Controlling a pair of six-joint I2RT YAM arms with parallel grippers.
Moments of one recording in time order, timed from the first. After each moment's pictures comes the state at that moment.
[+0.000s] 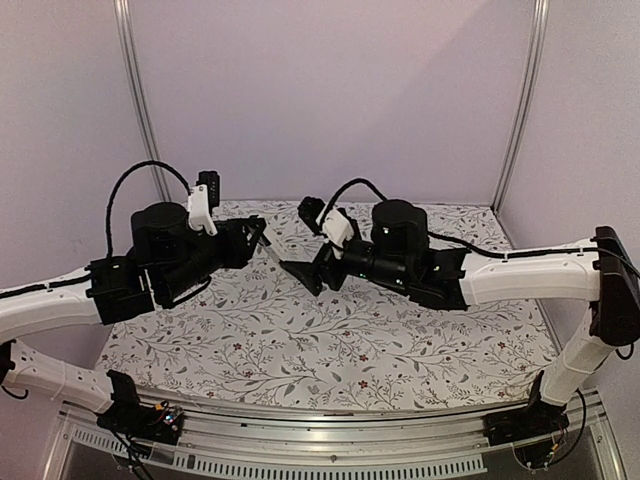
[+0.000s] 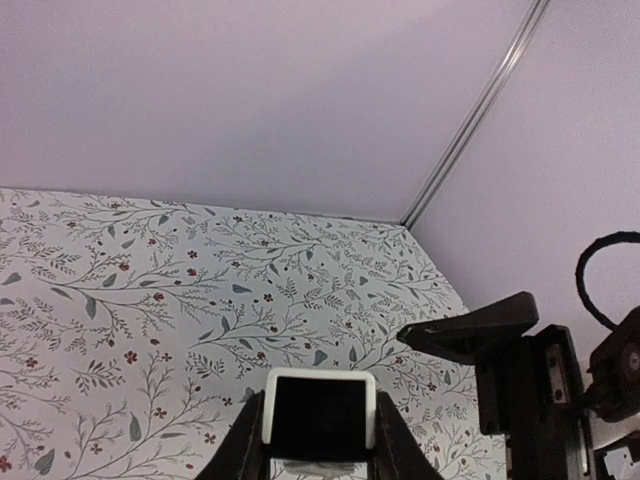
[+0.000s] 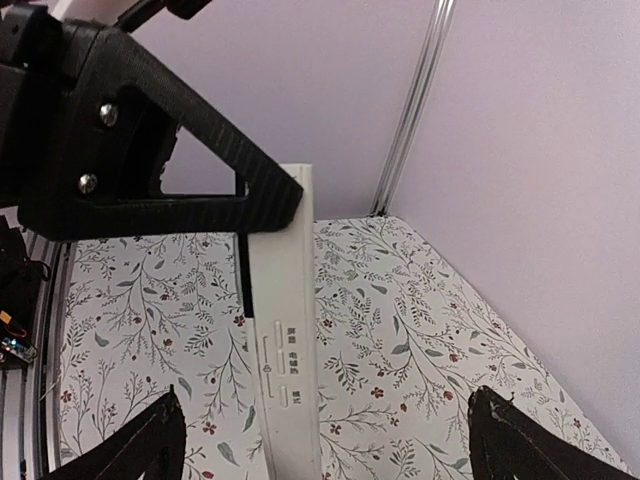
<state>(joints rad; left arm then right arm) -0.99 1.06 0.84 0.05 -0.46 -0.52 1.07 1.61 1.13 0.37 0.02 -0.21</state>
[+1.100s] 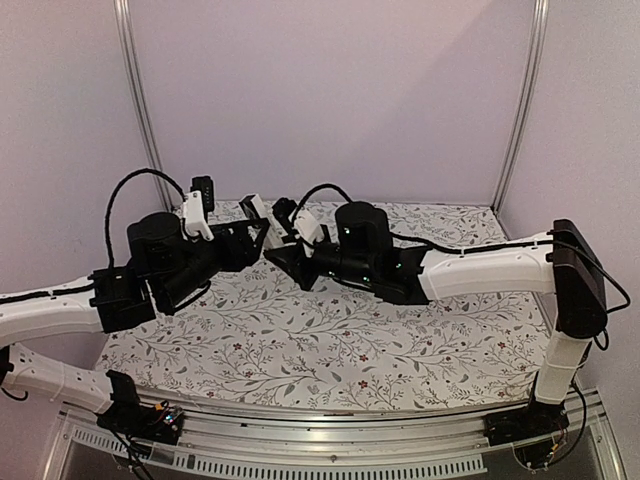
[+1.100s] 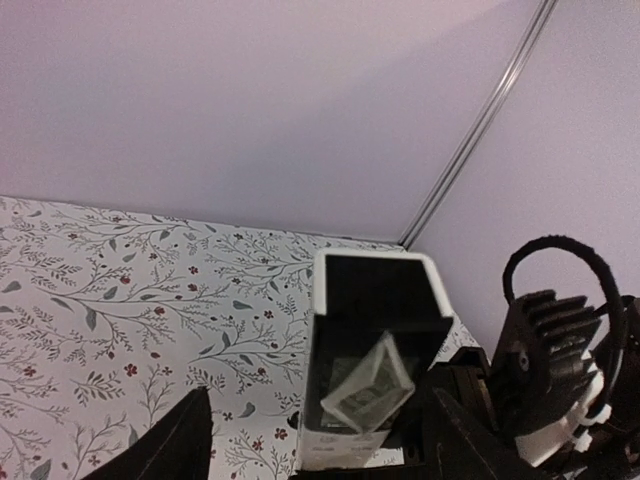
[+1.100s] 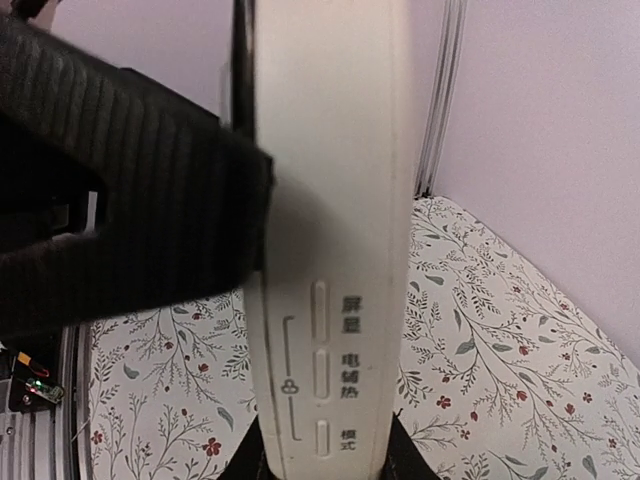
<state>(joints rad) -0.99 1.04 0.76 0.16 -0.49 -0.51 1.07 1.86 1.31 0.37 -0.06 -0.09</state>
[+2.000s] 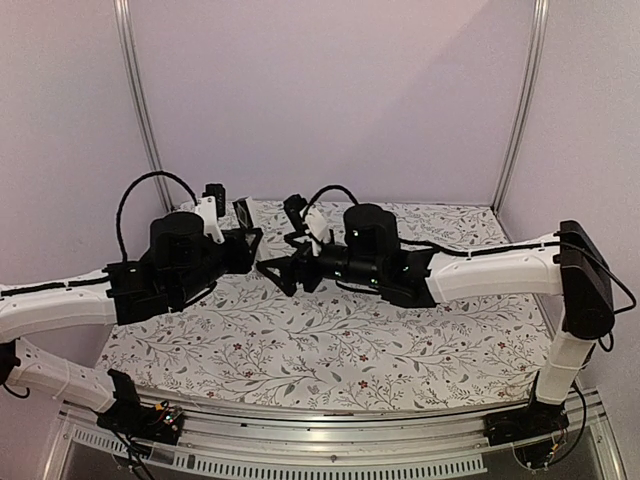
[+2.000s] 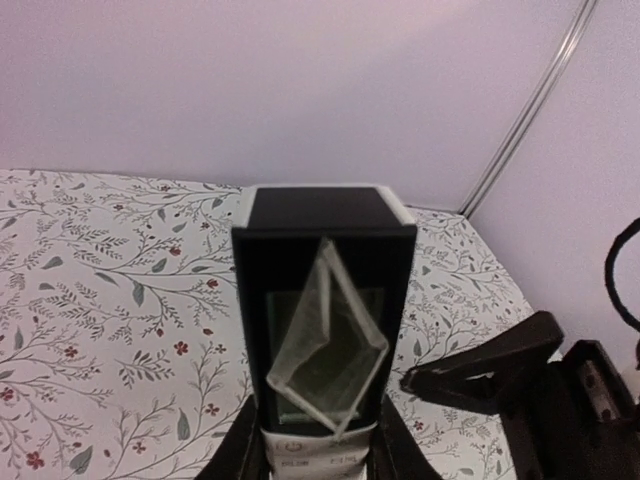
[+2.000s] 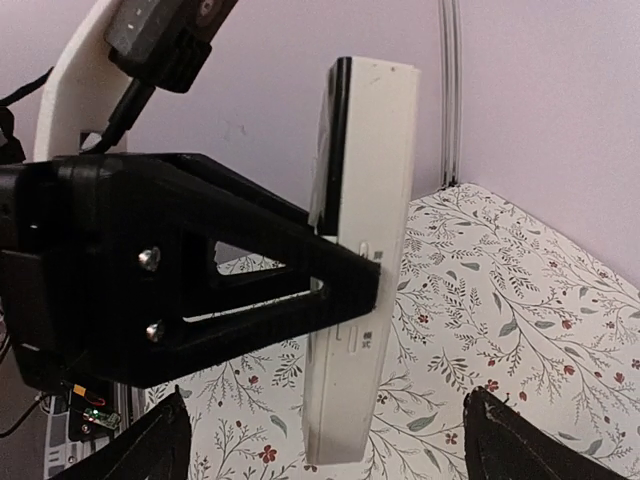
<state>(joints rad) -0.94 1.13 0.77 0.12 -0.50 -0.50 1.07 1.83 1.28 0.41 -0.11 0.12</state>
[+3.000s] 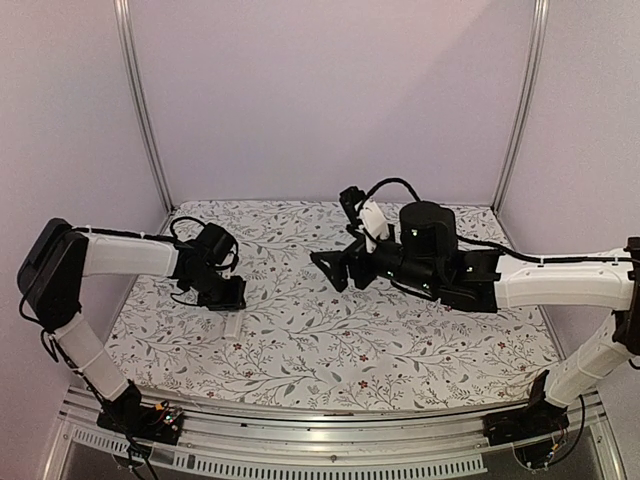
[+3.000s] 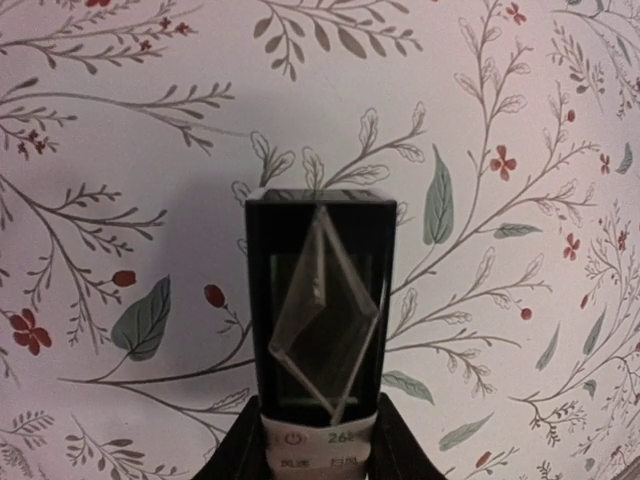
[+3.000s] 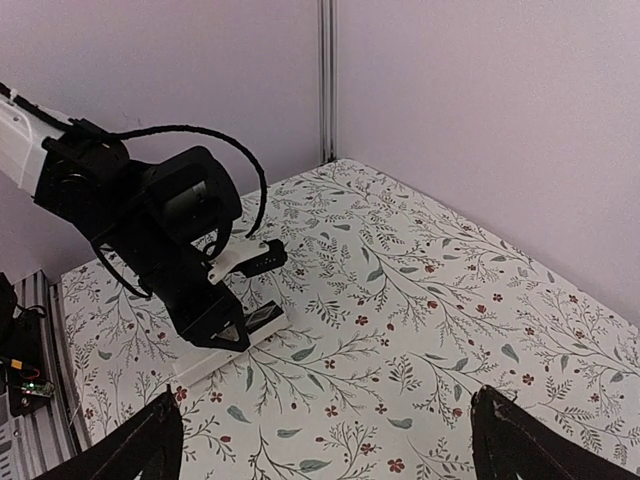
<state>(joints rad) -0.50 1.65 0.91 -0.44 0.02 -0.49 1.05 1.48 1.03 0.23 0.16 0.06</state>
